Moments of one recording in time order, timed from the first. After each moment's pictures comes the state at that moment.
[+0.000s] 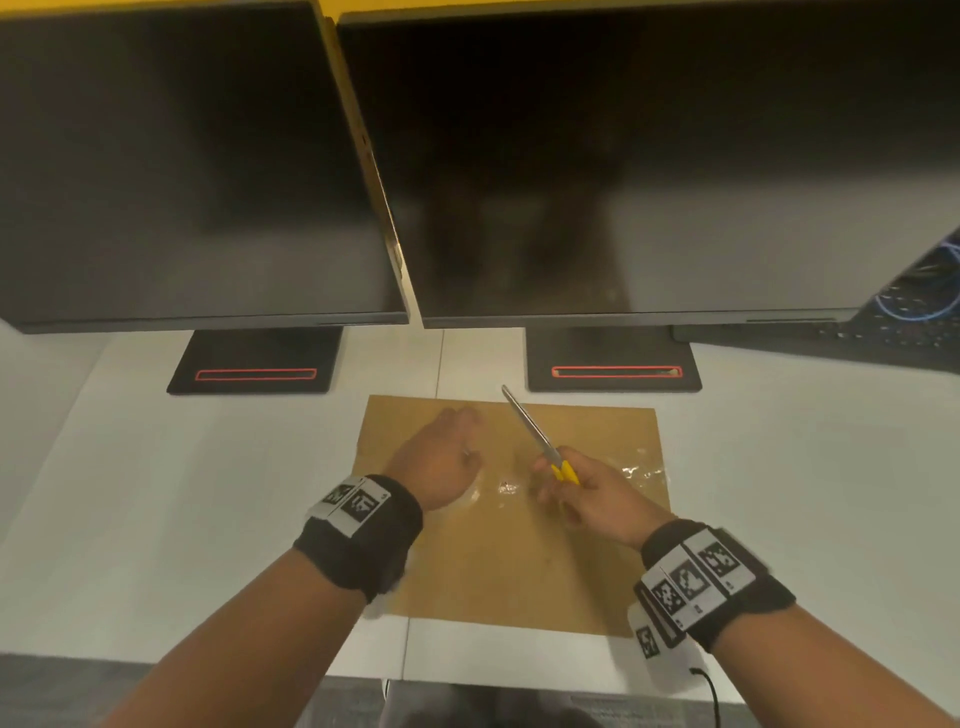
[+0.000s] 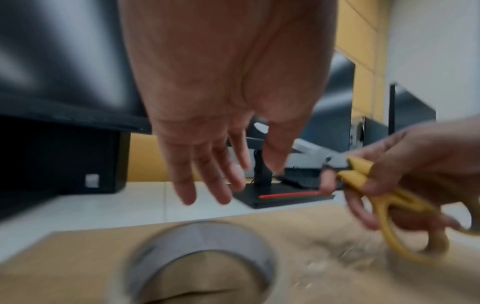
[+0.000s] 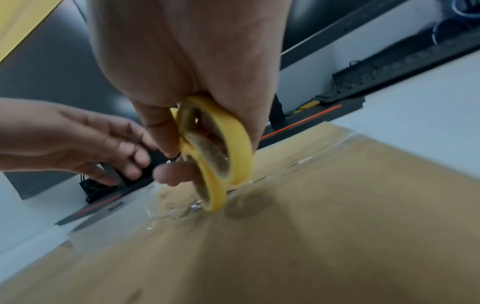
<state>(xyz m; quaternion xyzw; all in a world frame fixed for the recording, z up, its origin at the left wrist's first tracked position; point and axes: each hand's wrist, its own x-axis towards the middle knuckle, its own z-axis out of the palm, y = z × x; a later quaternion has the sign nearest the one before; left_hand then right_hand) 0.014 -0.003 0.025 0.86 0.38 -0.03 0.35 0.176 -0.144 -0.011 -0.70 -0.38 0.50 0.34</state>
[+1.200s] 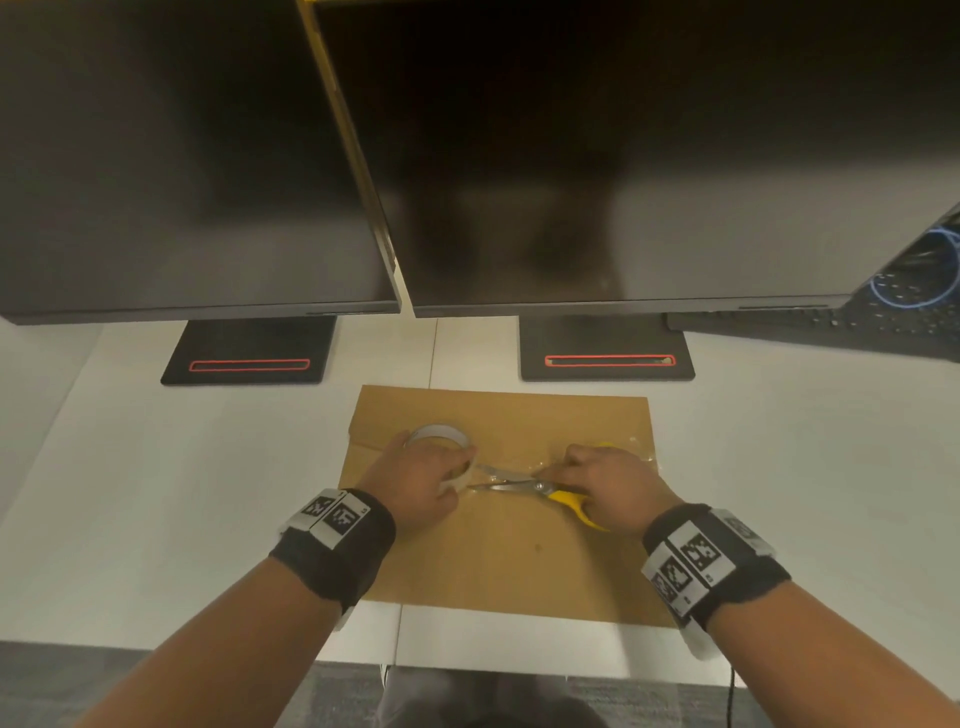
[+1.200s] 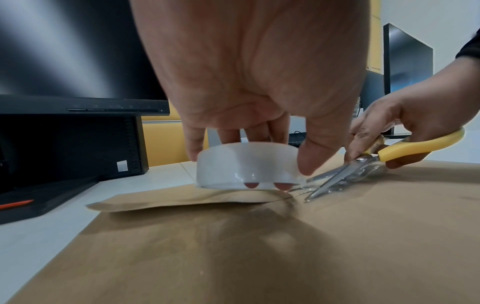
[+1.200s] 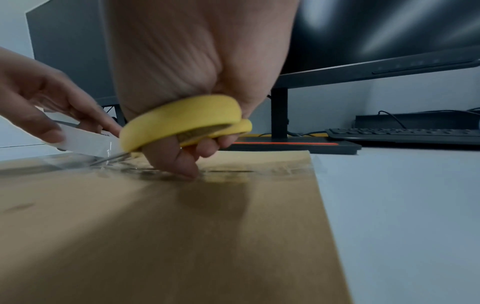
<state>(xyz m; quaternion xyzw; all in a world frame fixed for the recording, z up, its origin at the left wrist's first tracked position) -0.013 -0.008 0.009 0.92 0.29 -0.17 0.20 0.199 -0.149 -0.015 -0.71 -0.66 0.26 -0.04</state>
